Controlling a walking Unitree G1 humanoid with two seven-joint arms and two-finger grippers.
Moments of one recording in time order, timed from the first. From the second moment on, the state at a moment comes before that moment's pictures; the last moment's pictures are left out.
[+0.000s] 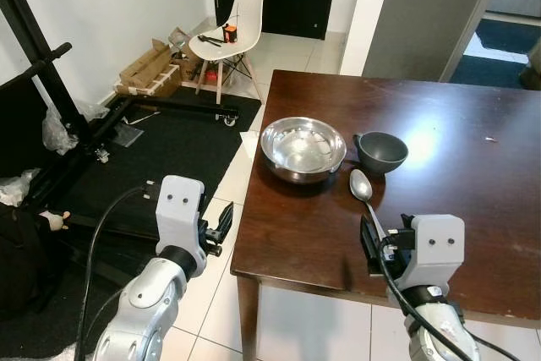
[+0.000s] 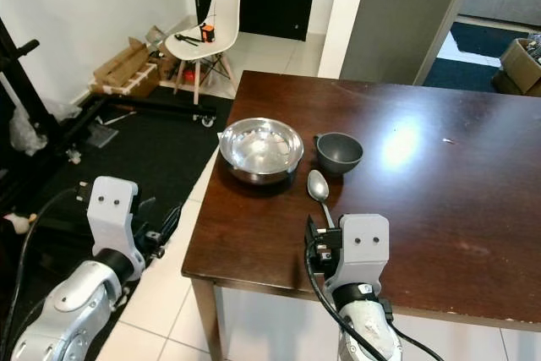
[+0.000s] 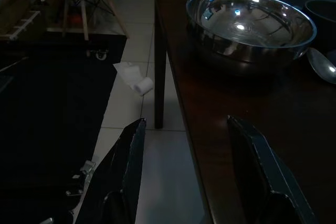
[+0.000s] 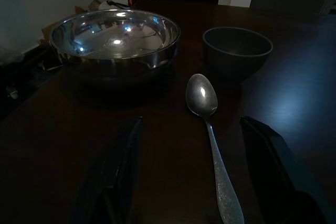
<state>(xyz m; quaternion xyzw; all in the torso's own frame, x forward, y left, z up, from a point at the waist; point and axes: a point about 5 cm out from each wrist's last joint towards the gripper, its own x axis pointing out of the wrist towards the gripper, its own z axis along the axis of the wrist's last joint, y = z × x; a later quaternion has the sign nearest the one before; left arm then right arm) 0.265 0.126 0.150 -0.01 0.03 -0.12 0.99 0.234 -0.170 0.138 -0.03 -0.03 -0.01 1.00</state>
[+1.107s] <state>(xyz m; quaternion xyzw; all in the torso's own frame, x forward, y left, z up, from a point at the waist) 0.266 0.126 0.150 -0.01 0.03 -0.12 0.99 0.238 -0.162 0.134 0.05 -0.02 0.00 1.00</state>
